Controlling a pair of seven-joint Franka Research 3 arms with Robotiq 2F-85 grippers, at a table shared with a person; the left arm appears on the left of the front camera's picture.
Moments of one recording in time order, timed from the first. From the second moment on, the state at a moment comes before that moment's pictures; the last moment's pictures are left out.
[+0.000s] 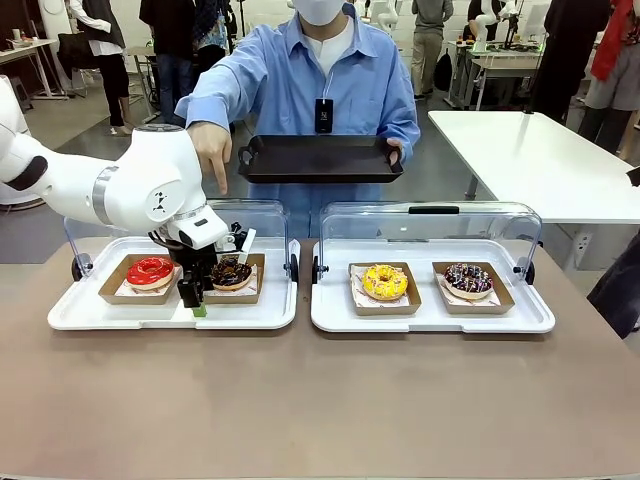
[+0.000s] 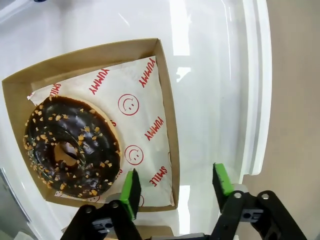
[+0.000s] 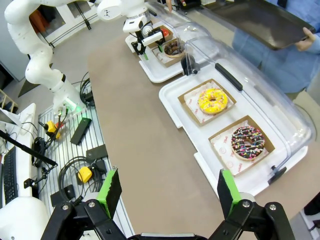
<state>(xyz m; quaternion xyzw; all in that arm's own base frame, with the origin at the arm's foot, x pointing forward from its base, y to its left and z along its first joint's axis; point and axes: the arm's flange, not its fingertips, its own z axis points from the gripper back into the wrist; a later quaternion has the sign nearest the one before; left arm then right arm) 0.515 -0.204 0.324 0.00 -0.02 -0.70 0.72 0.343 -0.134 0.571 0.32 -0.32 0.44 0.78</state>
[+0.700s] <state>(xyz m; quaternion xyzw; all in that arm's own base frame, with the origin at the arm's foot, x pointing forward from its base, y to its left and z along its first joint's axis) 0.516 -0.204 0.326 0.00 -0.03 -0.70 0.71 0.343 -0.134 0.571 0.32 -0.32 0.44 0.78</state>
